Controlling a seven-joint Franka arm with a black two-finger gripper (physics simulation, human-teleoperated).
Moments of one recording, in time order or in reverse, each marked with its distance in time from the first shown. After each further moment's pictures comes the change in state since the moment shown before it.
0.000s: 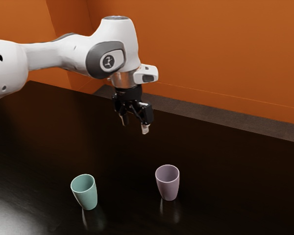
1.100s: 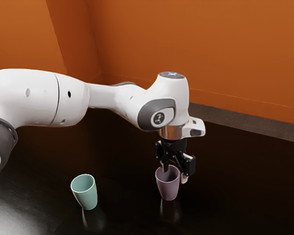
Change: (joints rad) arm -0.103 0.276 -0.101 0.037 -0.012 0.174 -0.116
